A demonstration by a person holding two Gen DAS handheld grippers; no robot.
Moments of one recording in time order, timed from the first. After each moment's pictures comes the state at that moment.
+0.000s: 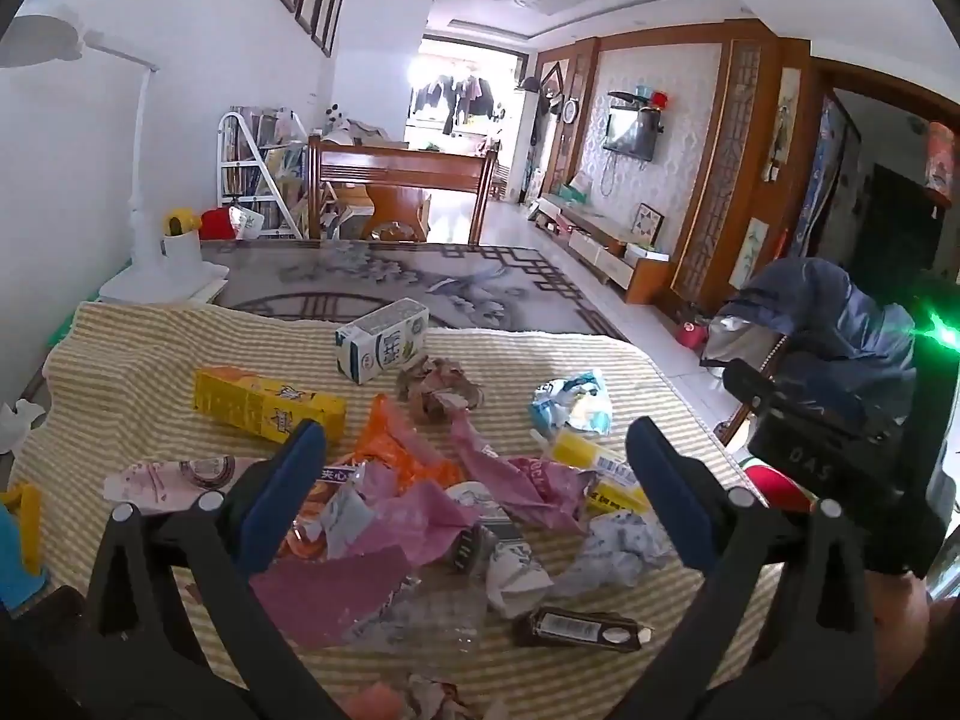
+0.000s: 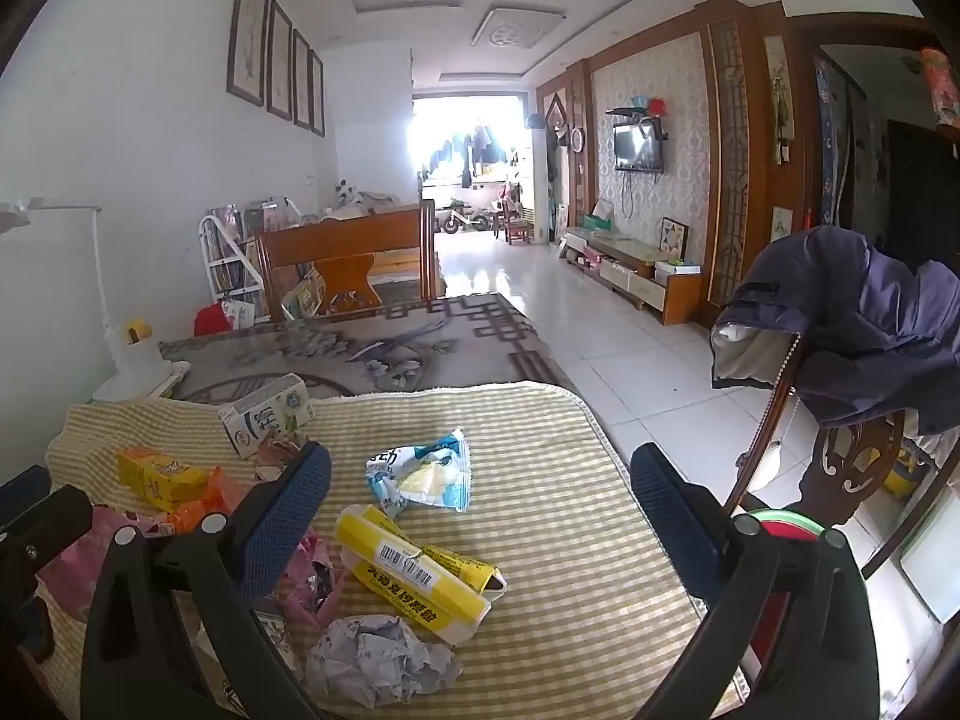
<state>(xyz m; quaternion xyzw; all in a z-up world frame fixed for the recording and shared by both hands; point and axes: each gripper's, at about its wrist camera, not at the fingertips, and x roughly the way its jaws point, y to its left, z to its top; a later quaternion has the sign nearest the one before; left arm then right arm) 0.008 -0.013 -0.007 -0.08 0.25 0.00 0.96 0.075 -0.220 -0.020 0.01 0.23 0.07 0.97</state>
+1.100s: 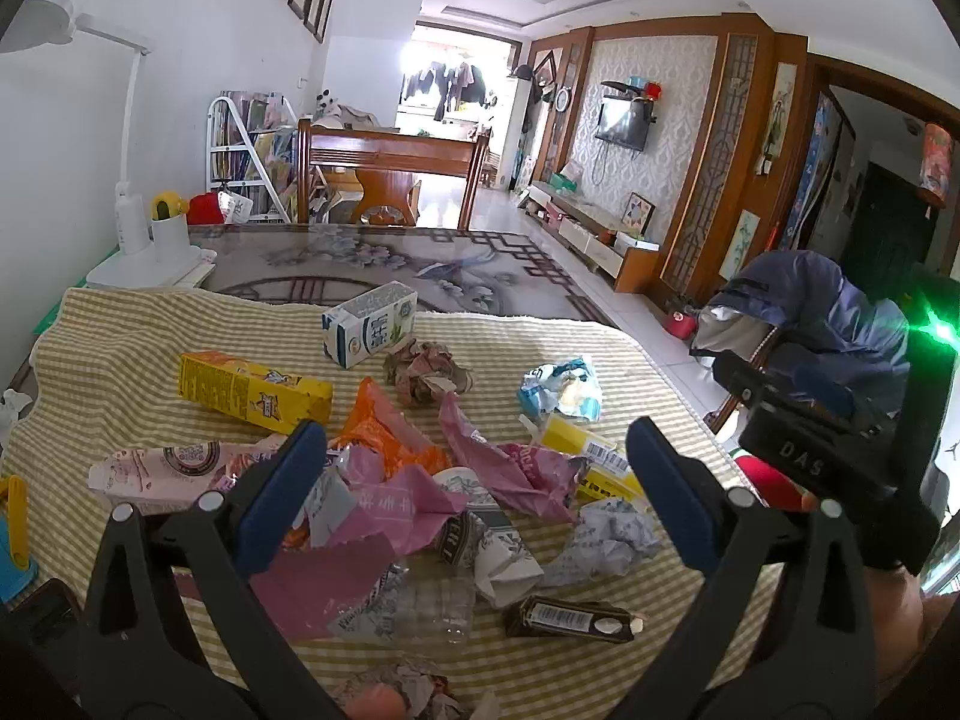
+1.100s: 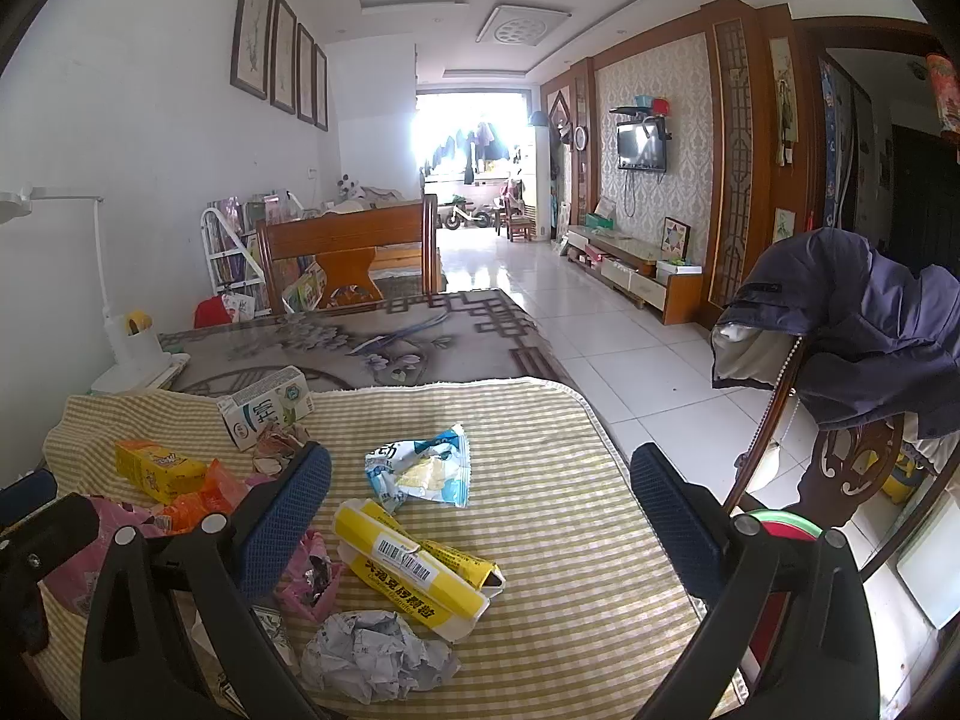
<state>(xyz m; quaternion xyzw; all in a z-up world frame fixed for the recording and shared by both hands) 0.009 -0.017 -0.013 -0.09 0.26 -0.01 0.96 0.076 -0.219 -0.023 0.01 0.23 0.07 0.97</state>
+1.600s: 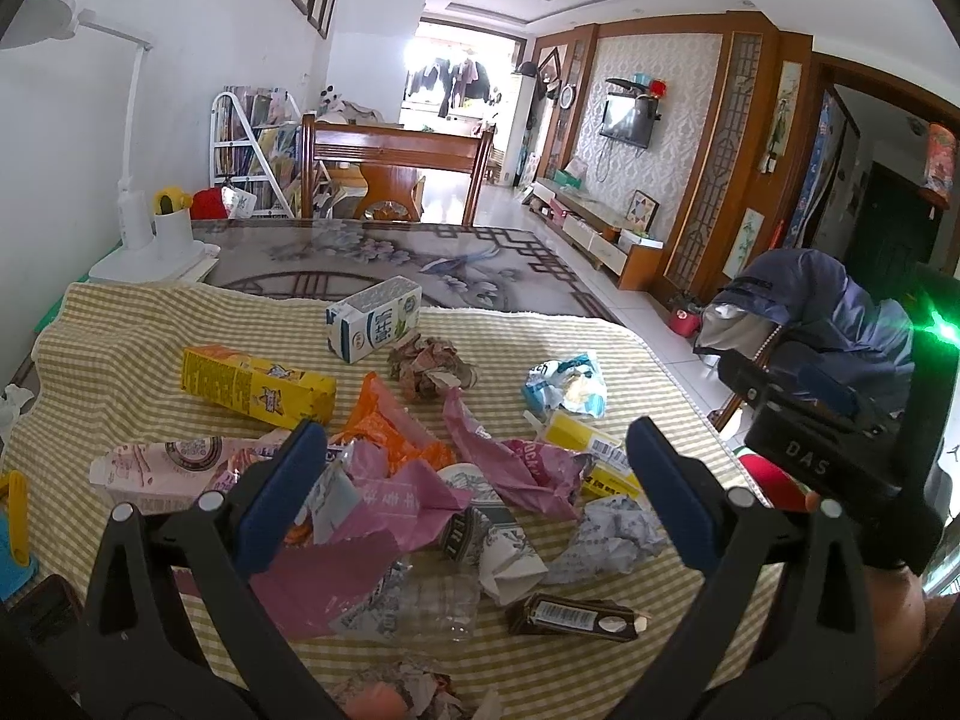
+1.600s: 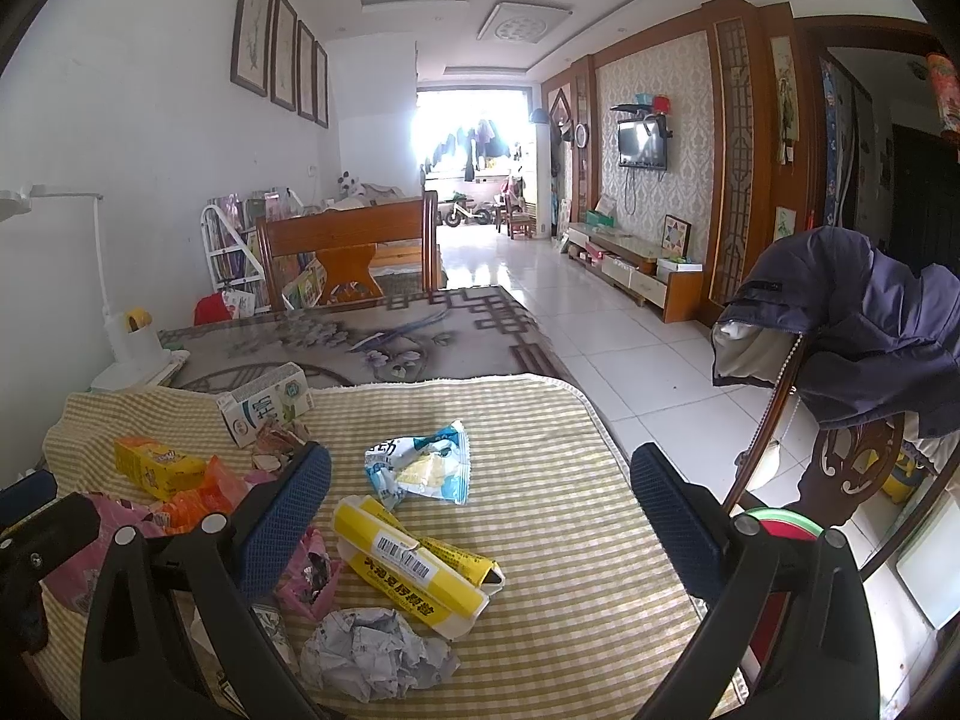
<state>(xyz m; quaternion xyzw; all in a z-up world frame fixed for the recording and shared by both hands) 0.009 -0.014 -0.017 -0.09 0.27 -0.01 0.96 0.075 -0.219 -0.025 0.01 0.23 0.07 0.97</state>
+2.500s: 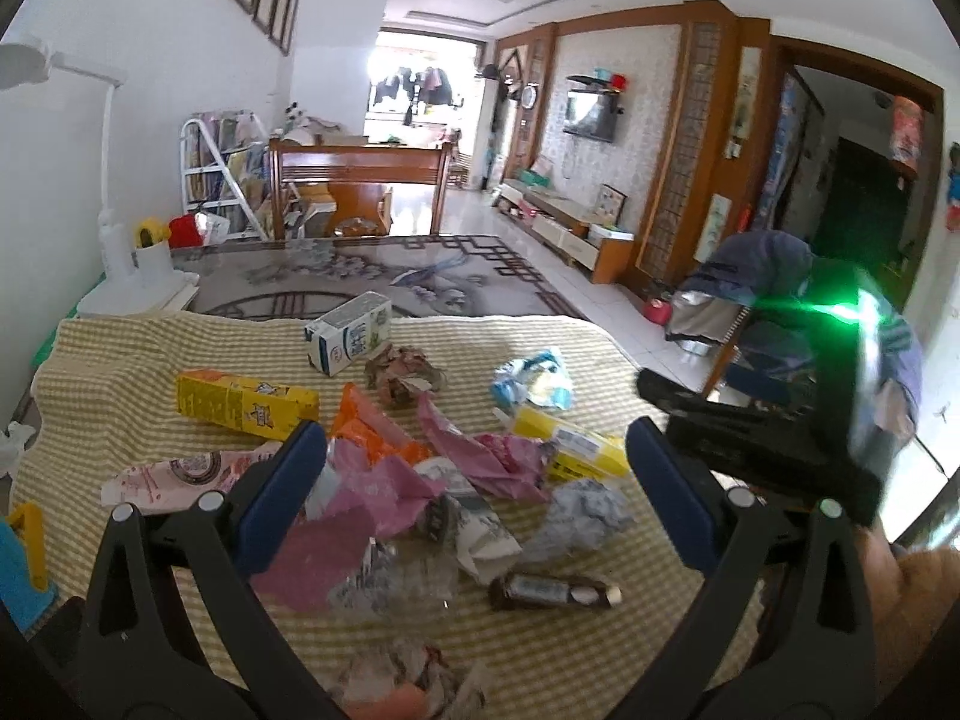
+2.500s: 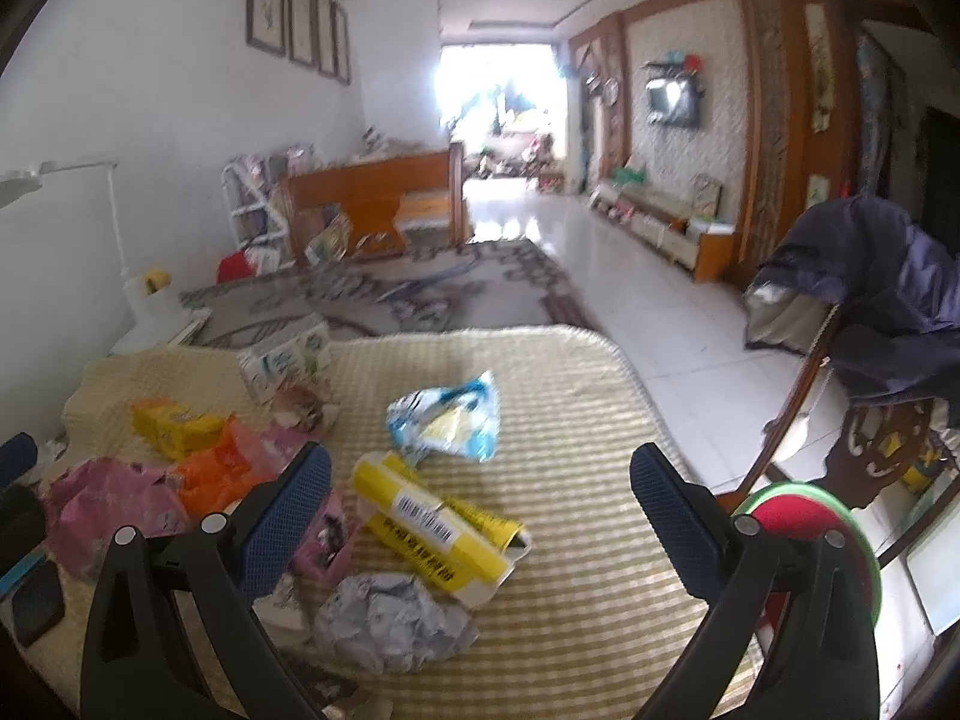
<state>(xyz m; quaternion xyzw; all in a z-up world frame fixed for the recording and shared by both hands) -0.019 -0.025 0.003 -0.06 0.27 -0.05 0.96 0.086 -0.223 -0.039 0.01 0.31 0.13 0.94</state>
